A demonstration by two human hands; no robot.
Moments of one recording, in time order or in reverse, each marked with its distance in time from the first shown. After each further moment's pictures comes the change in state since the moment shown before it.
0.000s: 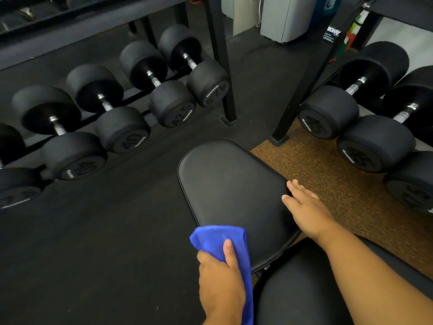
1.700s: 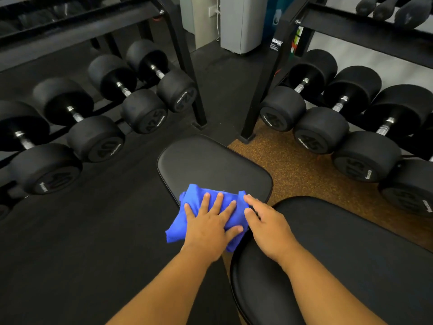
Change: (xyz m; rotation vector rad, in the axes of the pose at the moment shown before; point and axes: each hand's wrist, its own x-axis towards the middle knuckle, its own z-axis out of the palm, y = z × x) left_hand 0.019 0.018 -0.023 1.015 -0.161 1.064; right_hand -0.115 0.001 0.053 0.215 0.141 -0.103
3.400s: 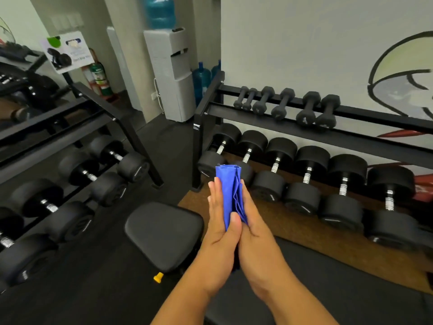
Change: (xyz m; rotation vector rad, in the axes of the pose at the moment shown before) left_hand -0.239 0.208 -0.293 -1.360 0.016 0.476; right_hand -0.273 -0.177 -0.210 0.720 0.283 -0.178
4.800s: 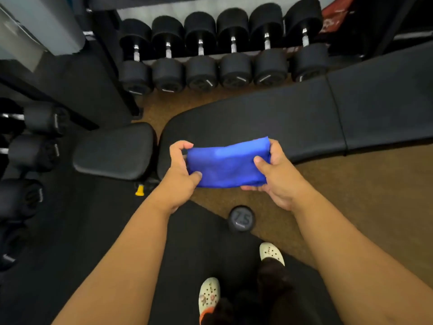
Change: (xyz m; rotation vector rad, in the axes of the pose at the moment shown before) left_hand -0.116 -0.142 -0.012 0.331 -0.362 -0.240; right_hand -0.195 0.176 -0.055 0.324 0.472 0.310
